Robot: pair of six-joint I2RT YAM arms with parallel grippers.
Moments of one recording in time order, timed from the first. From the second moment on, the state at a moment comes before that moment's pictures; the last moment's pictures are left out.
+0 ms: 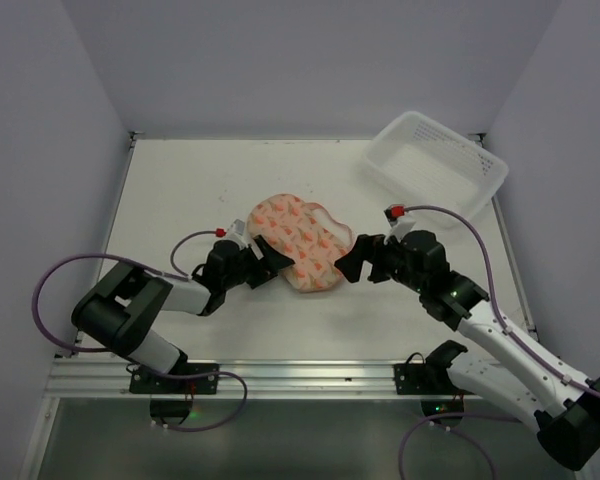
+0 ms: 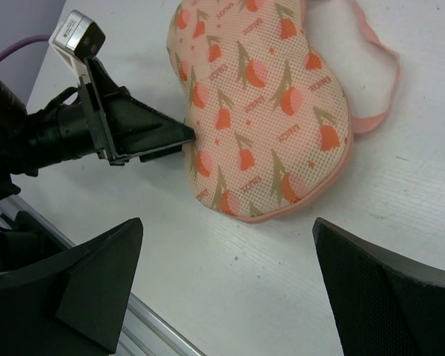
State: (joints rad) left arm -0.52 1.52 0.35 0.67 0.23 -1.04; right arm 0.62 0.84 0.67 -0.28 -0.07 0.52
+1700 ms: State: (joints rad) left arm -0.63 1.47 0.78 0.00 0.10 -1.33; right arm 0.97 1.34 0.67 0.14 0.17 0.48
